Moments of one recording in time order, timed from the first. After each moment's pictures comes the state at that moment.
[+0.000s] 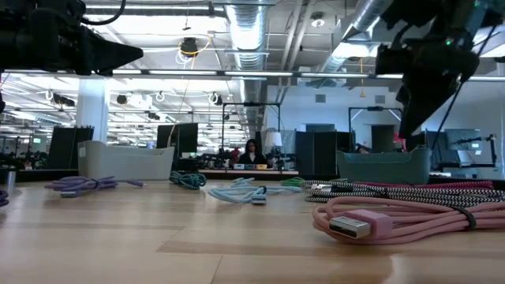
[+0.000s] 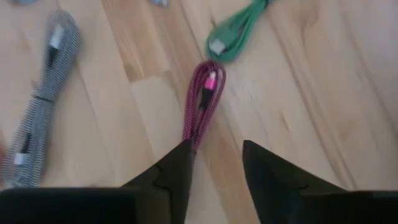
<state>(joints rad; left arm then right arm) -0.12 0.15 0.01 0.40 -0.26 0.30 0.07 1.11 0.68 -0.73 0.18 0.41</state>
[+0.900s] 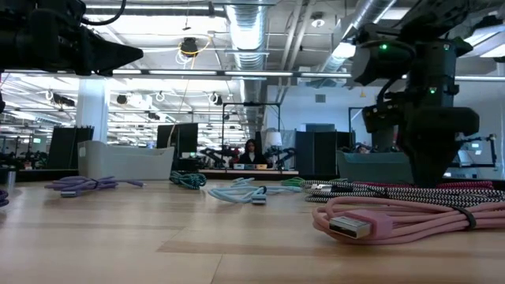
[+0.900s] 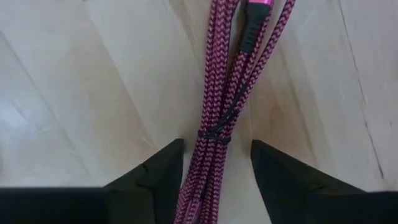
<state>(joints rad) -0.12 0.15 0.01 0.40 -0.26 0.30 0.07 1.50 0.69 -0.64 0.03 0.47</state>
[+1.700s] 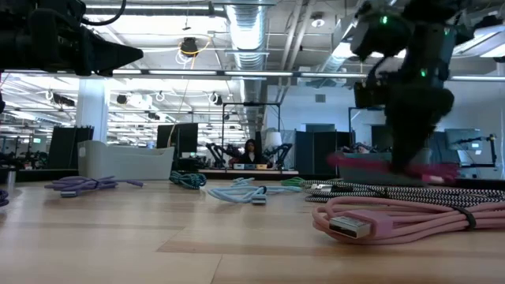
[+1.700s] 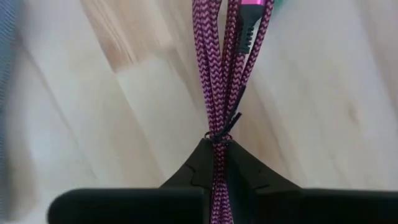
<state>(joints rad) -0.12 0.15 0.01 0.40 -0.26 0.30 0.10 1.41 0.72 -0.60 0.12 0.50</state>
